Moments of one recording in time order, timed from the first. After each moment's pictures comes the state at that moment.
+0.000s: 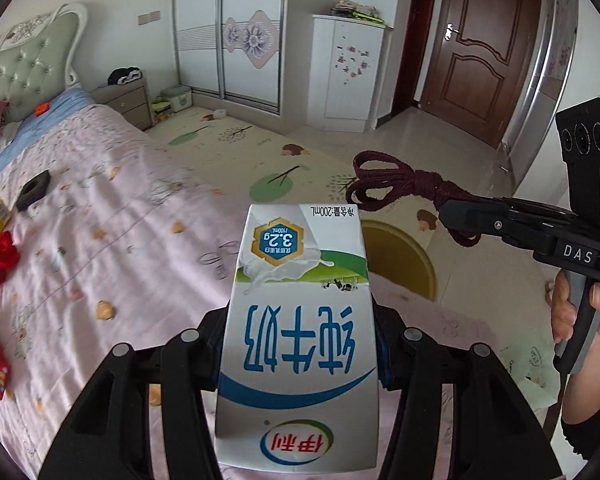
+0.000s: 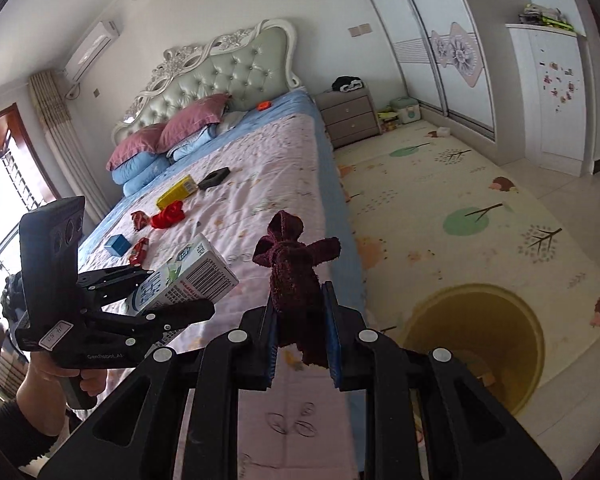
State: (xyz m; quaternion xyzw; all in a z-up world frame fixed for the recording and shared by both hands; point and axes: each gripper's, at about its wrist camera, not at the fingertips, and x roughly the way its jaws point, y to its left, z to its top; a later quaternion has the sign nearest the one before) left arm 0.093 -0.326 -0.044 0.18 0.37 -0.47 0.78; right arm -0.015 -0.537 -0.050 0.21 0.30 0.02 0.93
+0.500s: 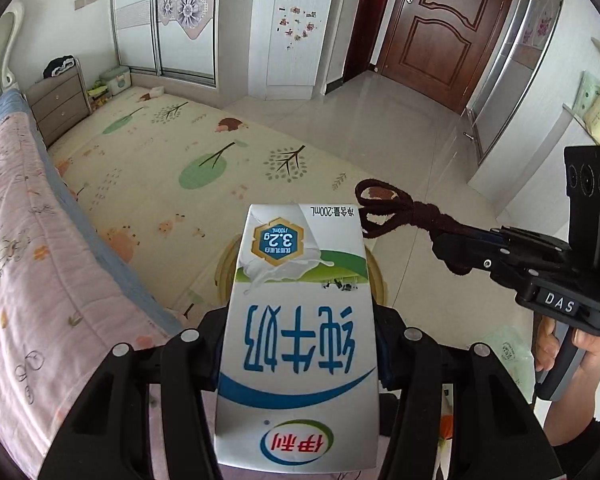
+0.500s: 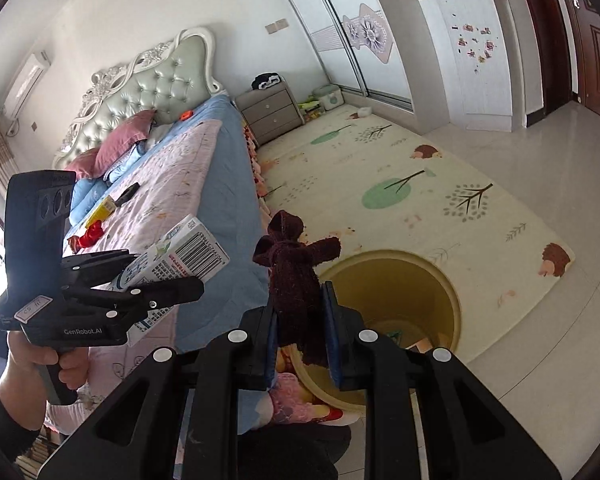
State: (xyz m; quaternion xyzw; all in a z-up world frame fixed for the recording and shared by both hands) left arm 0.076 -0.472 -0.086 0.21 0.43 -0.52 0.71; right arm -0.071 -0.641 -0.107 0.26 0.32 -0.08 0.91
